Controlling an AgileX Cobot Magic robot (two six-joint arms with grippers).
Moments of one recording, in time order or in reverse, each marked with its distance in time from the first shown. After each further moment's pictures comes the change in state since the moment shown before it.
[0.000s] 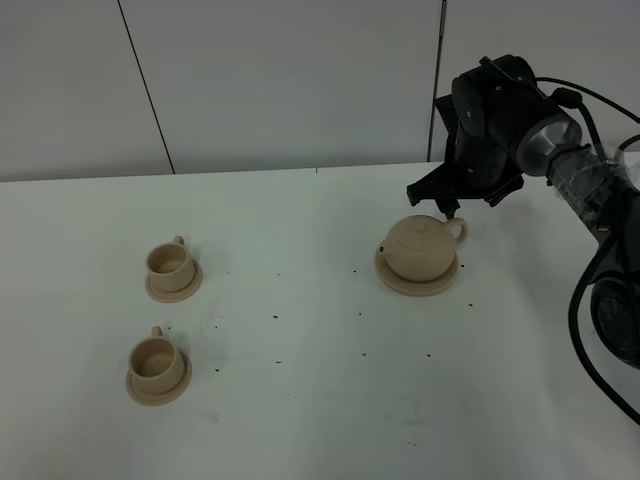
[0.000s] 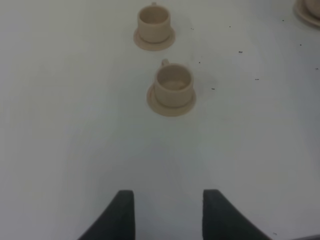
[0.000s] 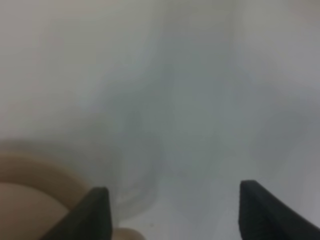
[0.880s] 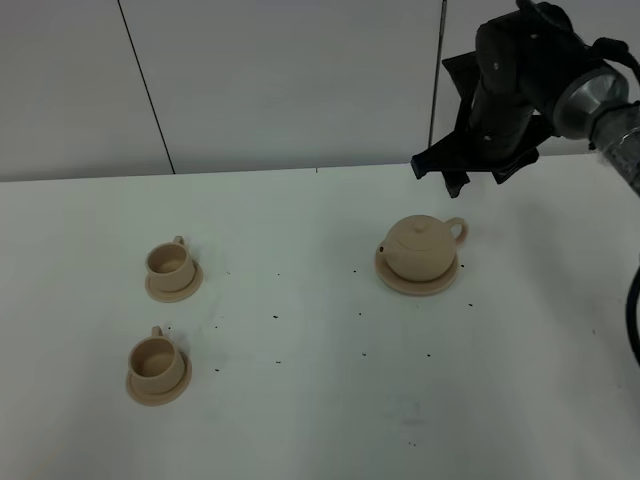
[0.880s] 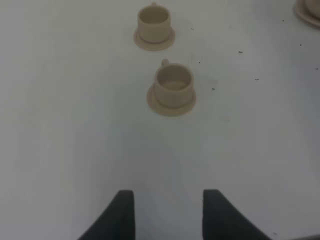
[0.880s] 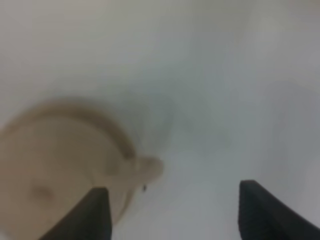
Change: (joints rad) left arm 0.000 0.000 0.000 0.000 0.000 0.000; right arm -0.001 -0.234 0.203 0.072 0.005 -0.042
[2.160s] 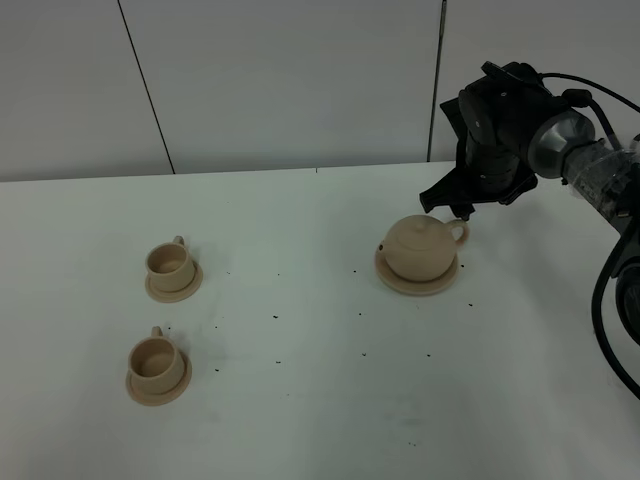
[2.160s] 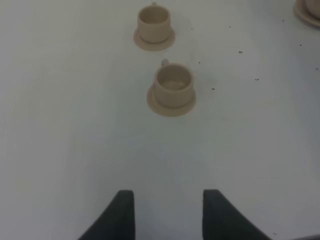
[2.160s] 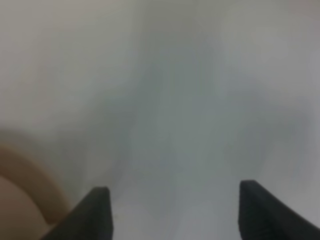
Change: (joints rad) left arm 0.000 0.000 0.000 0.000 0.000 0.000; right arm 0.000 0.119 0.034 -0.150 -0.133 0.043
